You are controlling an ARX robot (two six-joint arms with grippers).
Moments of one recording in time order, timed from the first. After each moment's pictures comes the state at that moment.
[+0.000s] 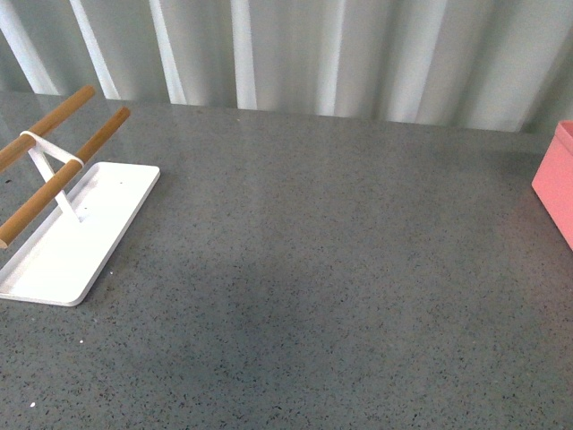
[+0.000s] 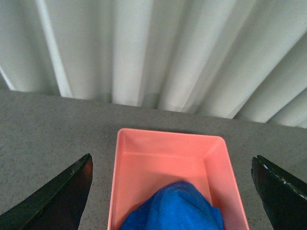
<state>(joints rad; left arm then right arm) 0.00 0.00 0.02 0.00 0.00 0.00 -0.33 1.33 0.97 0.02 -0.14 -0.26</state>
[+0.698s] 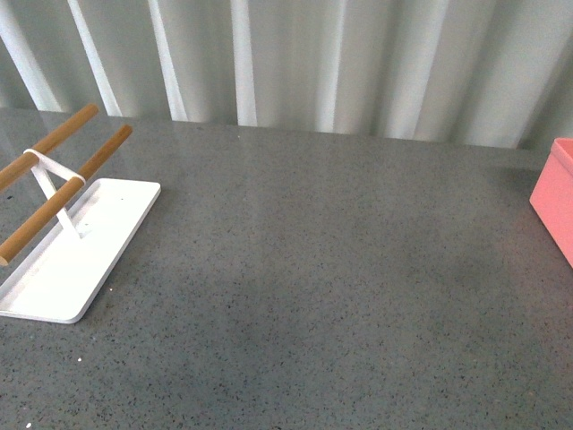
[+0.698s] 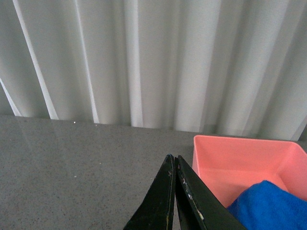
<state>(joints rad) 0.00 0.00 0.02 0.00 0.00 0.00 -0.10 0.84 0.17 0.67 -0.10 -0.02</state>
